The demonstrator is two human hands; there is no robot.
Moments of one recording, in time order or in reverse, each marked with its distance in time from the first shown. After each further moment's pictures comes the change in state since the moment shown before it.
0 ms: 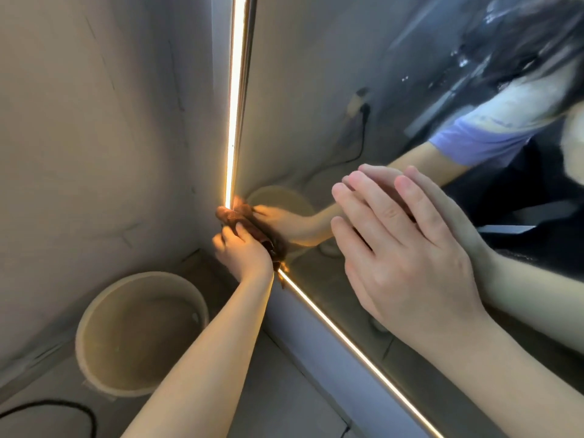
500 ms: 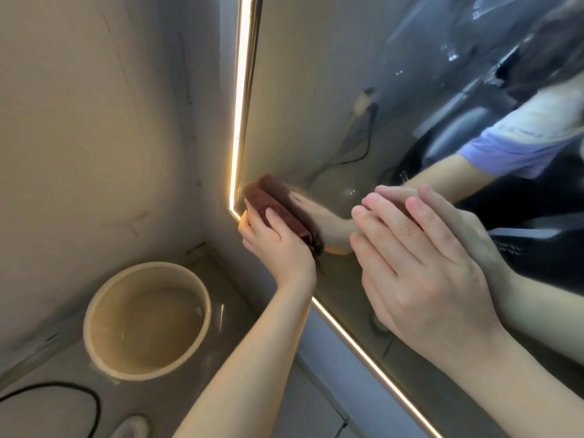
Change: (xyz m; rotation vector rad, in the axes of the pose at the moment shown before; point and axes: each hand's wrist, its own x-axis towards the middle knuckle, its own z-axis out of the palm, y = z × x) left_hand -0.073 0.035 0.009 -0.223 0.064 0.199; right_hand -0.027 0.006 -0.005 0.066 0.032 -0.022
